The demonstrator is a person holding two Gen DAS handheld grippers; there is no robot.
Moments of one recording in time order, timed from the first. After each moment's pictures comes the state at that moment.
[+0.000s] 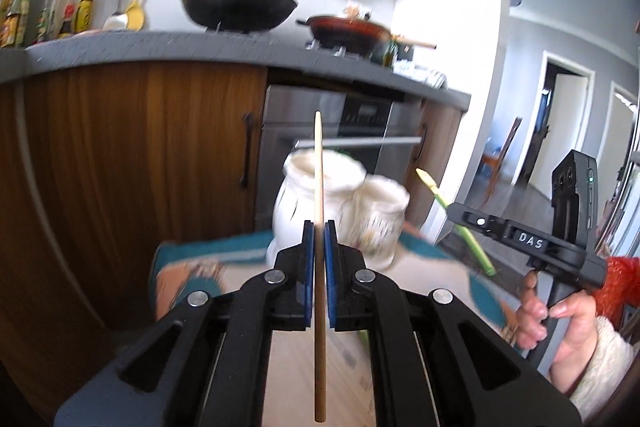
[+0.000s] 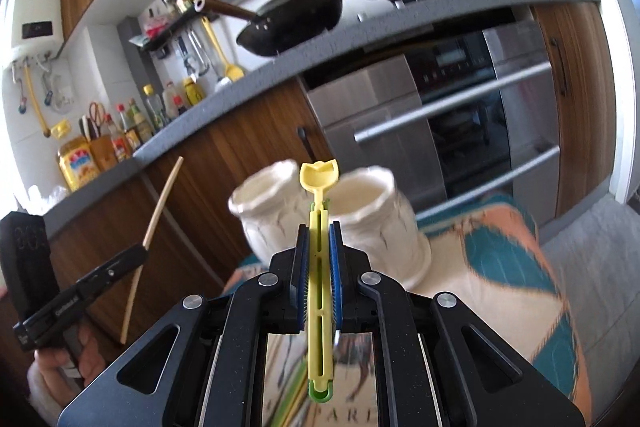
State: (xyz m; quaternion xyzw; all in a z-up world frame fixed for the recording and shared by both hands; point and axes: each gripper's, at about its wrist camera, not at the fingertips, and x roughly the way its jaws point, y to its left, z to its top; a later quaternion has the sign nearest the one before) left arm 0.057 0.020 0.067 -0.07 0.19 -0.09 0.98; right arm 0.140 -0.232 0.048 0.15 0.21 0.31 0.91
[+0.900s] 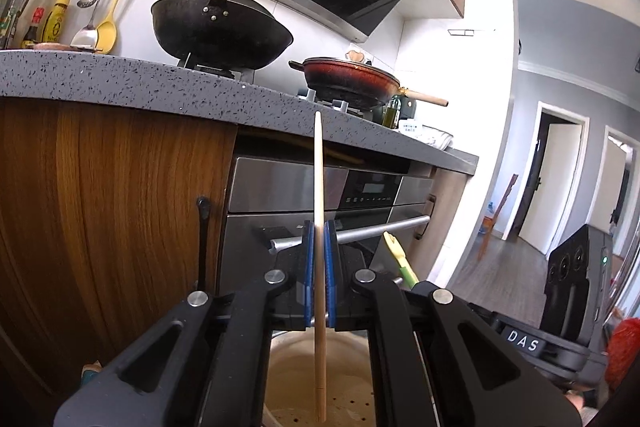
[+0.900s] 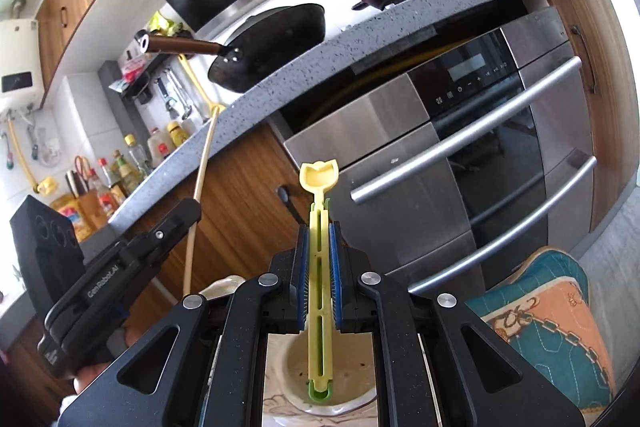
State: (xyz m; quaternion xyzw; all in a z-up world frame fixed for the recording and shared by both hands) left arm 0.218 0.013 0.080 -0.11 0.10 -0.10 0.98; right arm 0.263 -0.202 0.047 0.22 0.19 0.31 0.91
